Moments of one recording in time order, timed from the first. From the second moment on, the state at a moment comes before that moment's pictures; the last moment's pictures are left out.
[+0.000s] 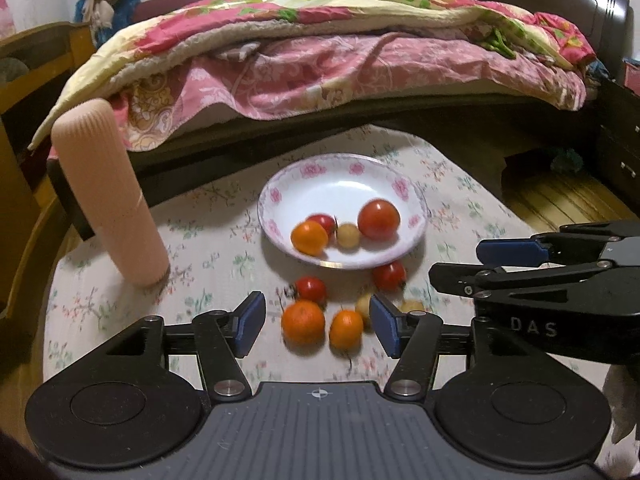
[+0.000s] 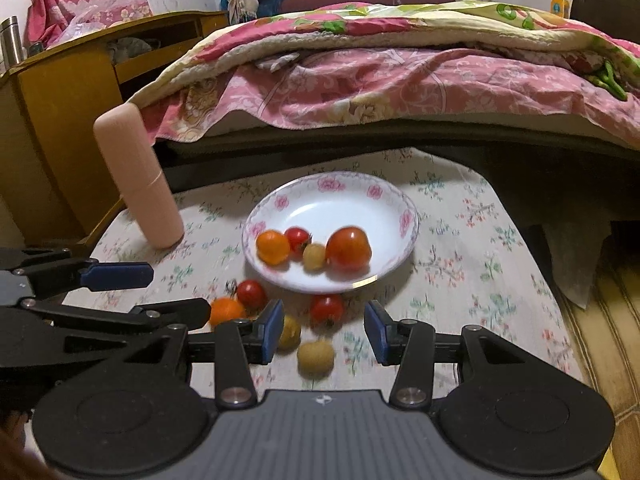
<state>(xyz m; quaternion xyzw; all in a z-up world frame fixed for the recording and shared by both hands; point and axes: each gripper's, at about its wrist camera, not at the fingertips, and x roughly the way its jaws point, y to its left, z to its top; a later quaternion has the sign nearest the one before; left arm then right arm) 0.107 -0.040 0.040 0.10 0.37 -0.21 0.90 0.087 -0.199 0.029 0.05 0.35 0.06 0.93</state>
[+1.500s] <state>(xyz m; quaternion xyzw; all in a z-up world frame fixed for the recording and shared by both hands) 0.109 -0.036 0.001 0.11 0.42 -0.21 0.87 0.109 -0.188 -0.020 0.02 0.43 0.08 0.90</state>
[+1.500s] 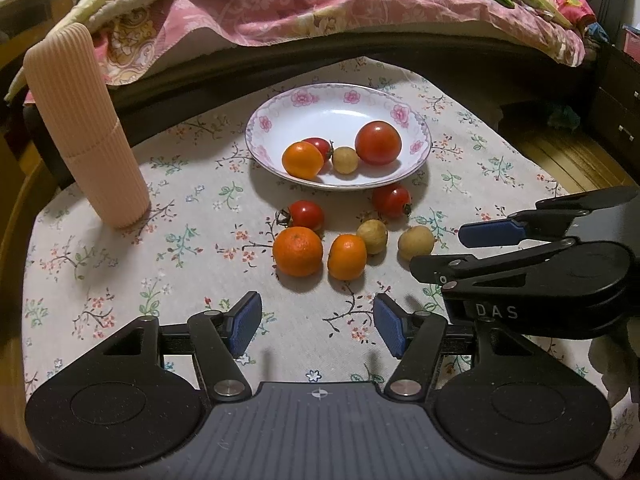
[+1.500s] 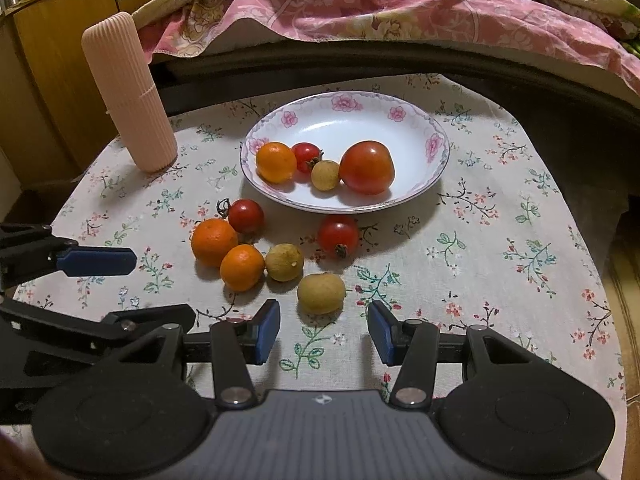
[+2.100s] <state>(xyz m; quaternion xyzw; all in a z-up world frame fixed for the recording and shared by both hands) 0.114 -0.036 -0.006 0.12 0.43 -0.21 0.87 0.124 -0.182 -0.034 0.01 0.44 0.09 0.90</state>
